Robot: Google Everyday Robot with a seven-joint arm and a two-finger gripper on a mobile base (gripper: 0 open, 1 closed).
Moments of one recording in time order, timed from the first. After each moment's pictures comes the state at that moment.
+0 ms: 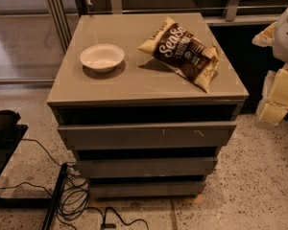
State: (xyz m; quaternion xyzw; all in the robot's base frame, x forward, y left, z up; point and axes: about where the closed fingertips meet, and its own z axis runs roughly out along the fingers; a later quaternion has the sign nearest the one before) arm 0.438 -0.217 0.976 -0.60 0.78 -0.03 0.16
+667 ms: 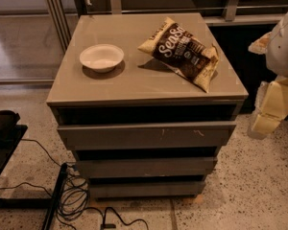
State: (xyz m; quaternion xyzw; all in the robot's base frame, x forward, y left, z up) arm 0.430 -0.207 0.965 -0.60 0.78 -0.04 0.16
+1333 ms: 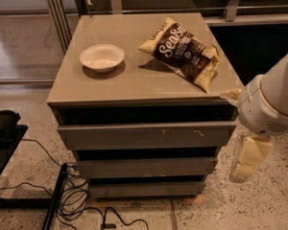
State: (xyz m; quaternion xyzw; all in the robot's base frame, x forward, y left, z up) arm 0.404 -0.186 0.865 -0.65 0.74 0.01 0.16
